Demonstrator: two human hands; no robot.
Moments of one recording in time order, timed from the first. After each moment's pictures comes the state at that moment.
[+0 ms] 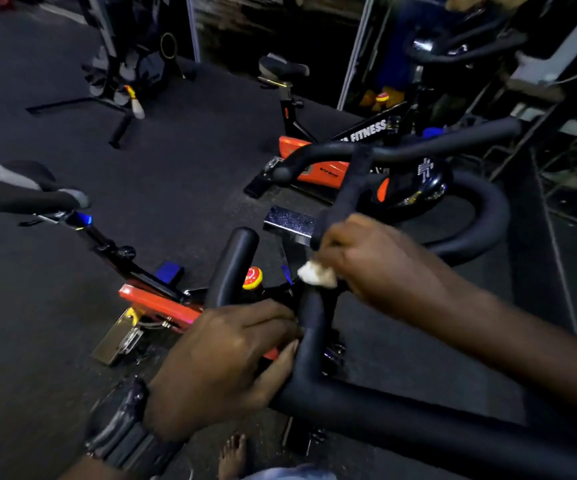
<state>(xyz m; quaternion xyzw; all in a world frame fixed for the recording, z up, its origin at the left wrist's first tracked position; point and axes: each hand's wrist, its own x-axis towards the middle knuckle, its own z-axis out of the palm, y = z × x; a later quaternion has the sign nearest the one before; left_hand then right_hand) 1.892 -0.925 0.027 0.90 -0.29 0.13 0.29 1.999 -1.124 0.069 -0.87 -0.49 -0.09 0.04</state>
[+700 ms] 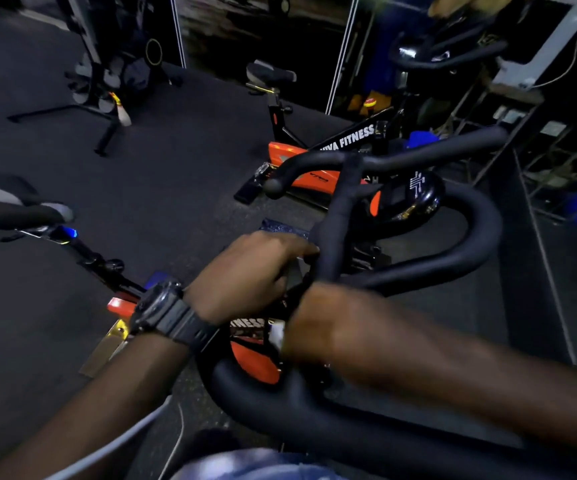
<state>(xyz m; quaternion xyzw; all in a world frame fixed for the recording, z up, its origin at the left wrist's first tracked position) 2.001 -0.934 0.046 0.94 -0.25 0.04 0.24 1.973 -1.117 0.067 -0.79 -0.61 0.01 0.08</state>
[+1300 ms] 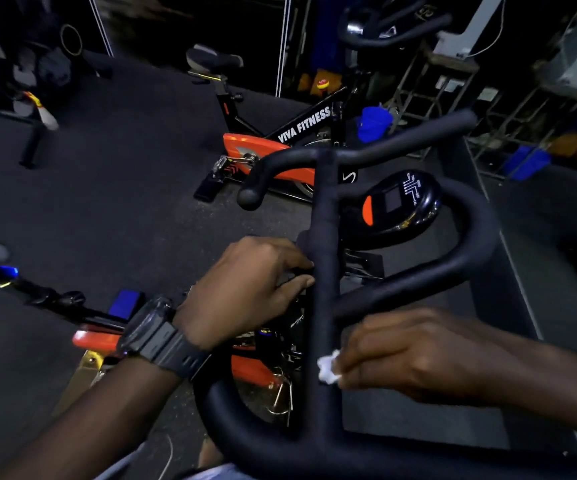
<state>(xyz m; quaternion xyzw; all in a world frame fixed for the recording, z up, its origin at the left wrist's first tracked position) 2.033 -0.927 0.039 0.89 -0.31 0.04 0.32 1.969 -1.154 0.080 -0.83 -0.55 0.04 0.09</state>
